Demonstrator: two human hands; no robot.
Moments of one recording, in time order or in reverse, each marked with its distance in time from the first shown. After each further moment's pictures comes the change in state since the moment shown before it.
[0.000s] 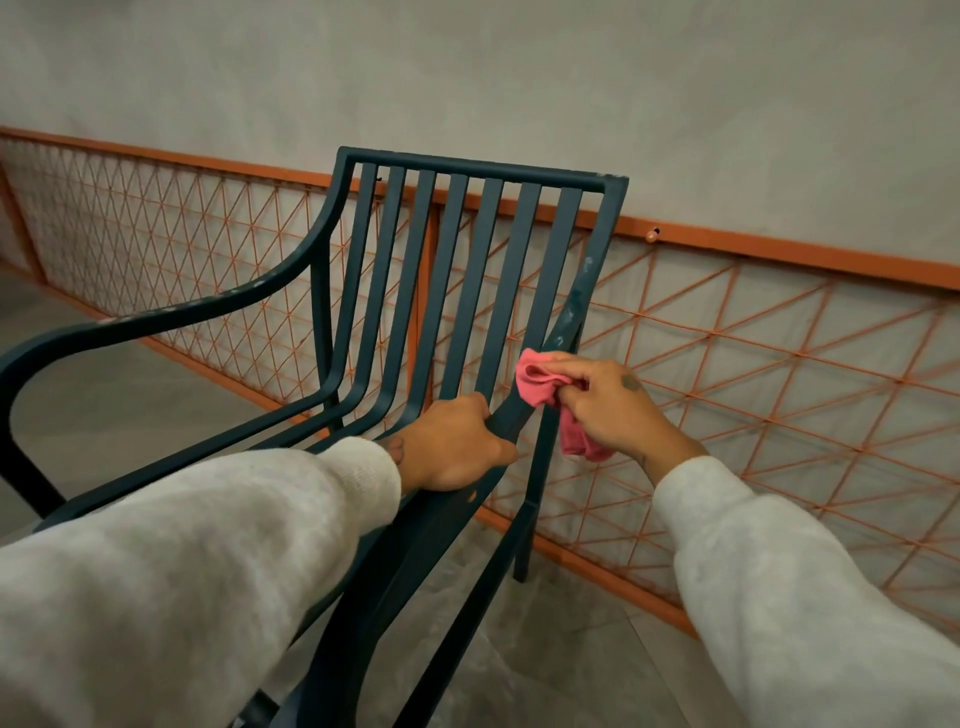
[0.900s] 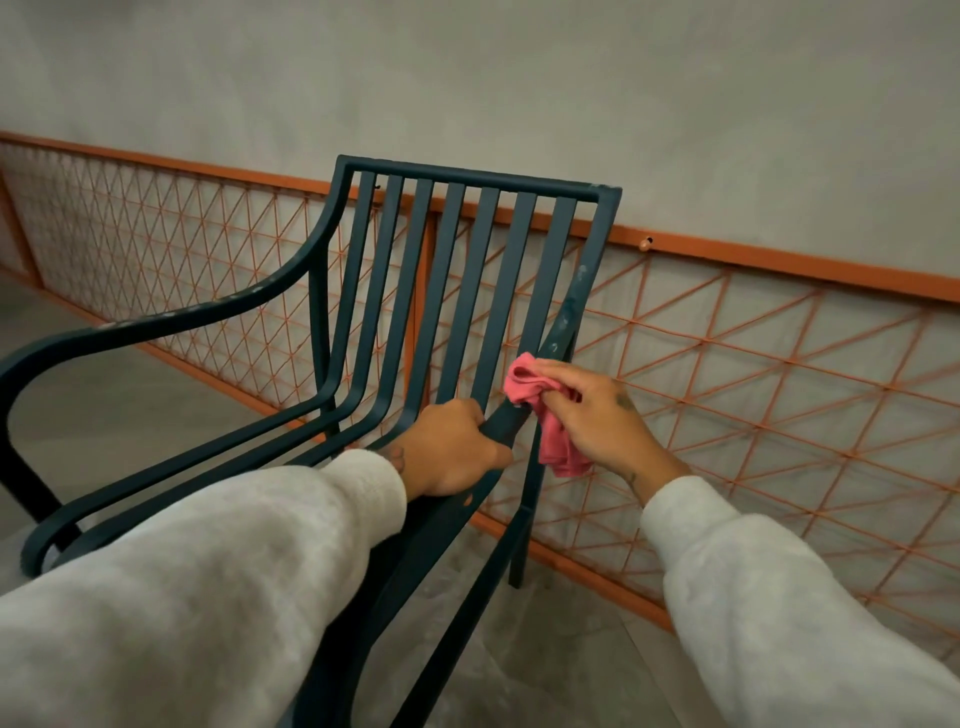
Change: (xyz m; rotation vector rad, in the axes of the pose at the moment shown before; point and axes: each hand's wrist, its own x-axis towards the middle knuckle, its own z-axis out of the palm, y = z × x) left_hand 0.000 0.000 0.004 -0.016 0.092 -0.023; right_hand -0.011 -0.009 0.004 0.076 0.053 0.042
